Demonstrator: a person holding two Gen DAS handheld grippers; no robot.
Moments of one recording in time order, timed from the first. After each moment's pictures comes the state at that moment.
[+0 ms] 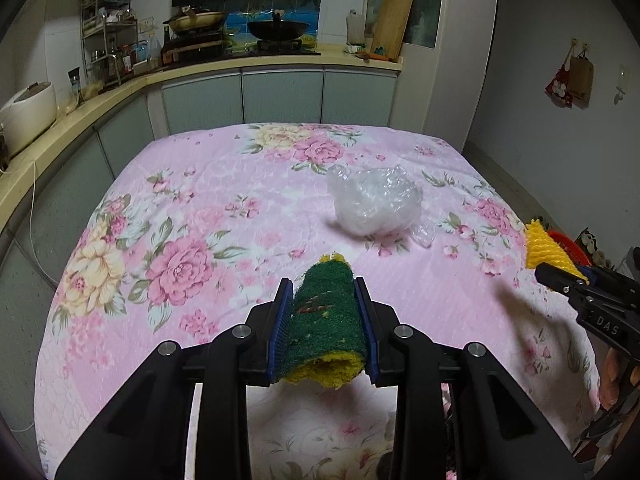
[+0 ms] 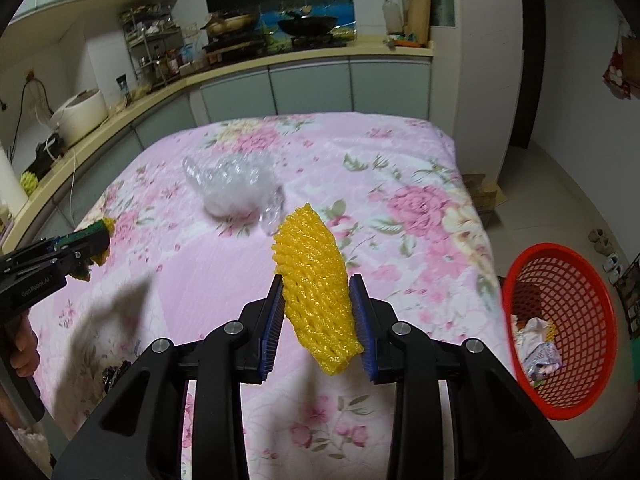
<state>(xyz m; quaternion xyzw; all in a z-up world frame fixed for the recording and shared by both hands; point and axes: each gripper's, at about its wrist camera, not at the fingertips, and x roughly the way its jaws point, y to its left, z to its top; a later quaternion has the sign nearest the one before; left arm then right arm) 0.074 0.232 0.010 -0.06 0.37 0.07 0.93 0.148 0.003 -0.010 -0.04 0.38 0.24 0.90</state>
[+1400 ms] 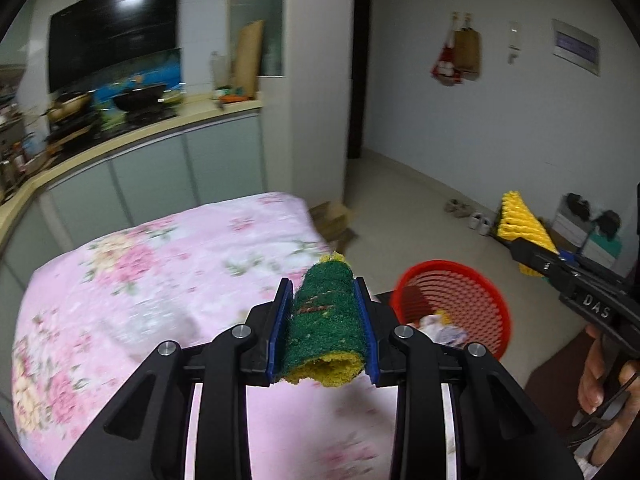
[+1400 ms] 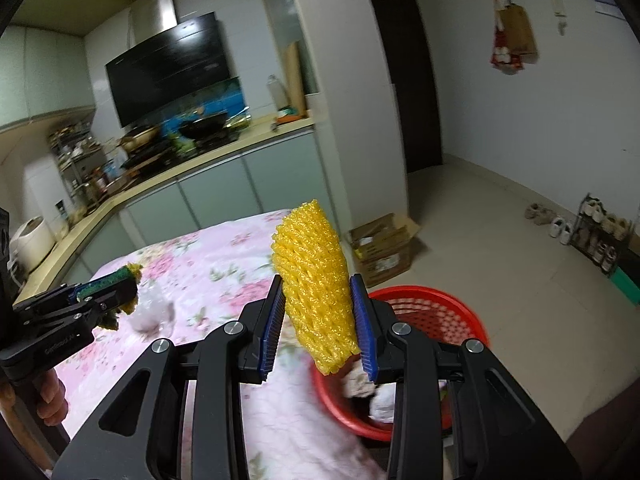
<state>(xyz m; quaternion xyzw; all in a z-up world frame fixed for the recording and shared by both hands) 0.151 0.028 0.081 0.02 0.32 -0.11 0.94 0.146 -0.184 0.059 0.09 0.28 0.09 0.95</state>
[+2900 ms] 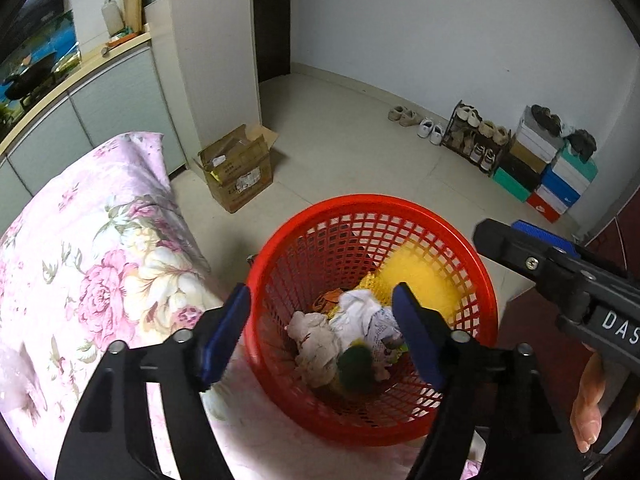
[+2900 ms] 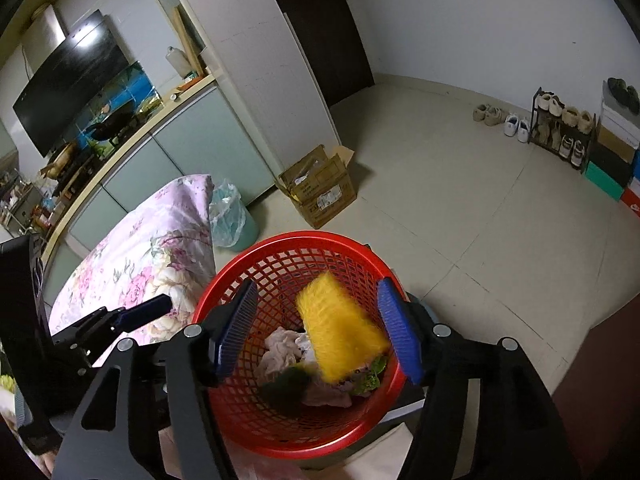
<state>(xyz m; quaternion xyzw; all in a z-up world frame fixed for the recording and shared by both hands) 0.258 -0.123 -0.032 0.08 0.45 -0.21 0.86 0.208 -0.269 -0.029 0.19 0.40 0.00 0.90</state>
